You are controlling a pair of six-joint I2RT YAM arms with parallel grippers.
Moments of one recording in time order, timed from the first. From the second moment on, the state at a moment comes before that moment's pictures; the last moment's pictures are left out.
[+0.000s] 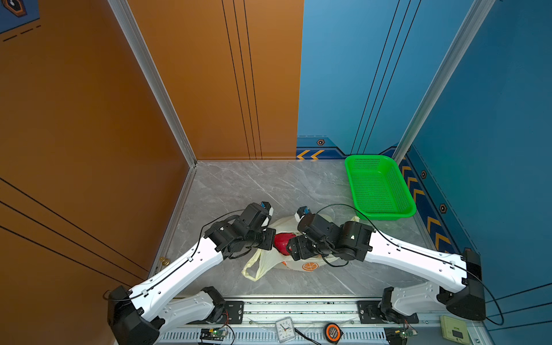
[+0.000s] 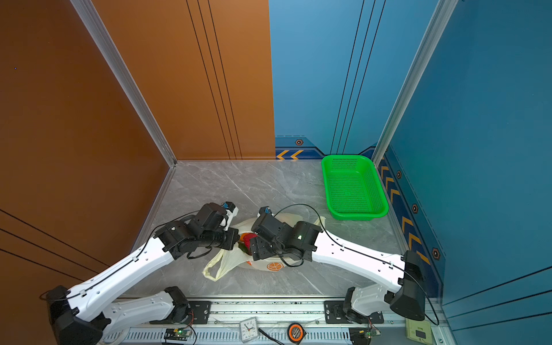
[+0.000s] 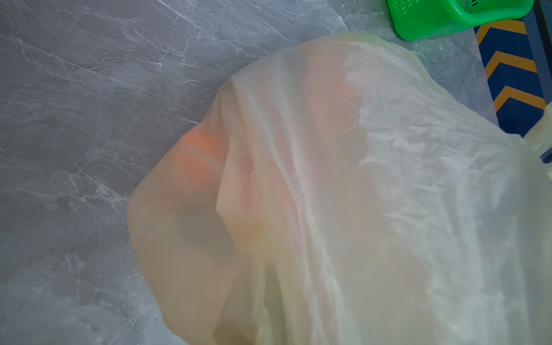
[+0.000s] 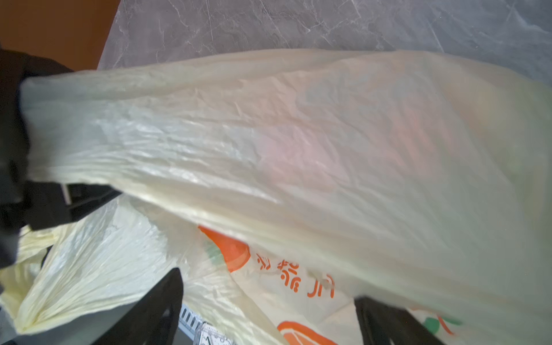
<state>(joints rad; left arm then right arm) -0.73 1.08 0.98 -0.84 0.07 -0.50 1.13 1.39 1.25 -0.81 0.13 0.73</state>
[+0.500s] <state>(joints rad) -0.74 1.05 0.94 -0.84 0.09 -0.52 0.84 1.56 1.23 -0.49 0.34 0.62</state>
